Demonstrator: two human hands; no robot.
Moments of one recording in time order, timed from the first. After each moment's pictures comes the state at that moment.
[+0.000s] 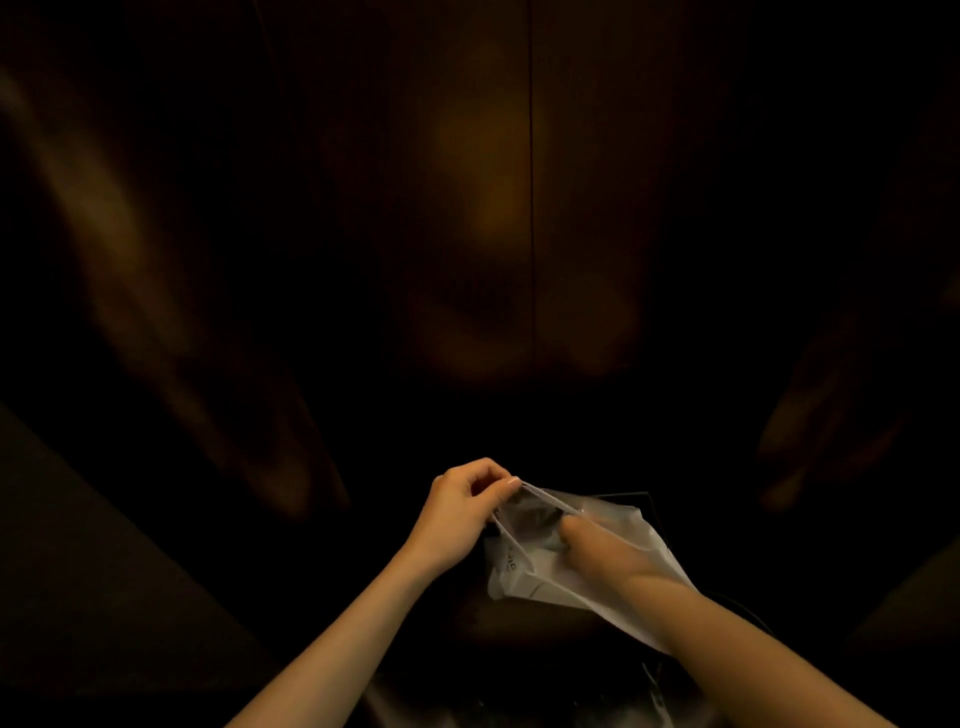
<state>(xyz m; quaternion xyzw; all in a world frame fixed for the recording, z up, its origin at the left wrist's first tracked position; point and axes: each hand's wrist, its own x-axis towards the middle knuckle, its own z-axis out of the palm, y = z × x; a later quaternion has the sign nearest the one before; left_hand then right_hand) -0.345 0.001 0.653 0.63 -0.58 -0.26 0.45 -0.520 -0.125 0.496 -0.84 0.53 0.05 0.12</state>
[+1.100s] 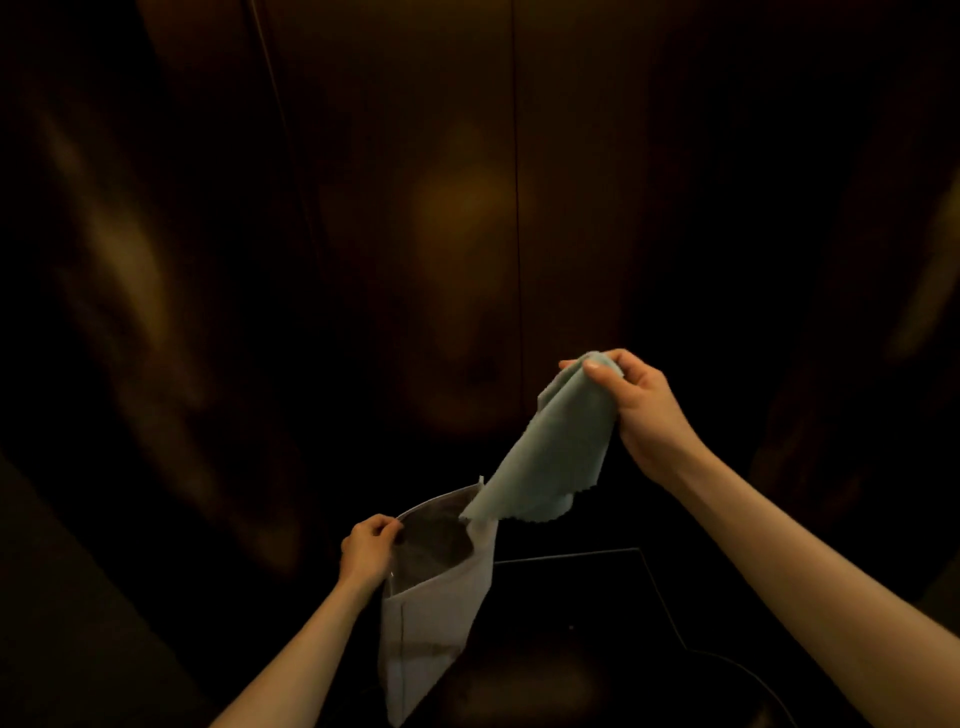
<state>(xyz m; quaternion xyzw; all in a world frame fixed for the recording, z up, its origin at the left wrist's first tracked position) -0.224 -0.014 0.591 0.79 -0.35 -0.25 0.43 -0.512 -0.107 0.774 -0.59 0.26 -0.51 0.57</state>
